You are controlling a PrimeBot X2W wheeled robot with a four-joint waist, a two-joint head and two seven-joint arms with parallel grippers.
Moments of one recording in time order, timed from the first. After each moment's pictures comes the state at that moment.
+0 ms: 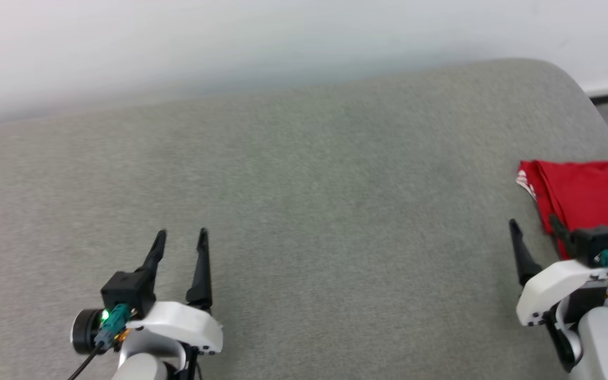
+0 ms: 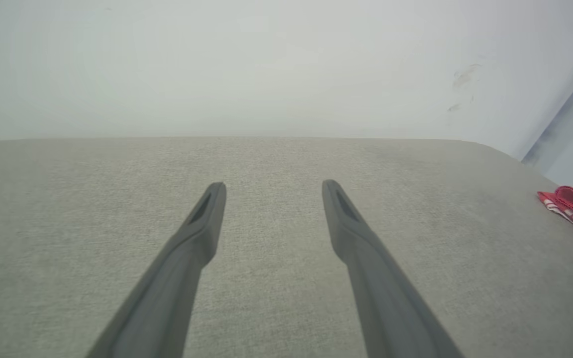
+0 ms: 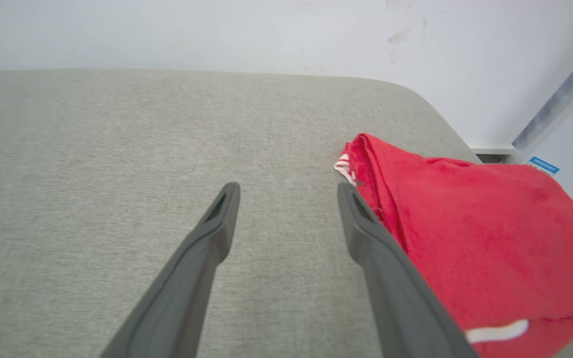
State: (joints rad) left arm -0.17 0.28 -0.37 0.17 -0.49 0.22 -0.26; right arm -0.37 -0.22 0.00 0.66 0.09 0.13 -0.19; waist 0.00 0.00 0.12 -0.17
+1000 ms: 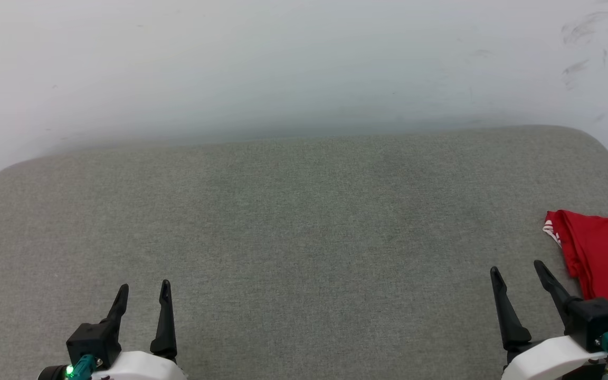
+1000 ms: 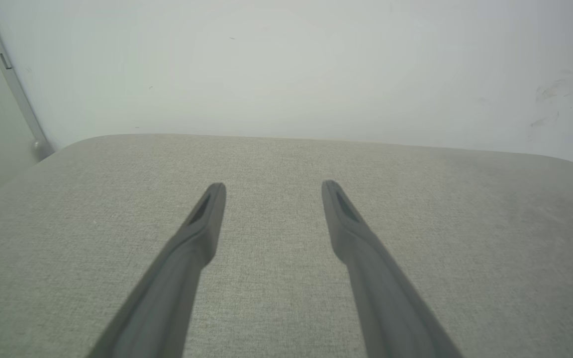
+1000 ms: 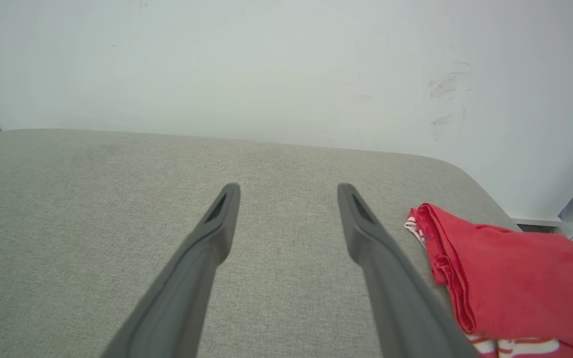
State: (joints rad) left arm 0.02 0.33 -0.27 0.14 -0.48 0.22 -0.26; right arm 0.10 -0.06 -0.03 -0.07 0.02 0.13 0.00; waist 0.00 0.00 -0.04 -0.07
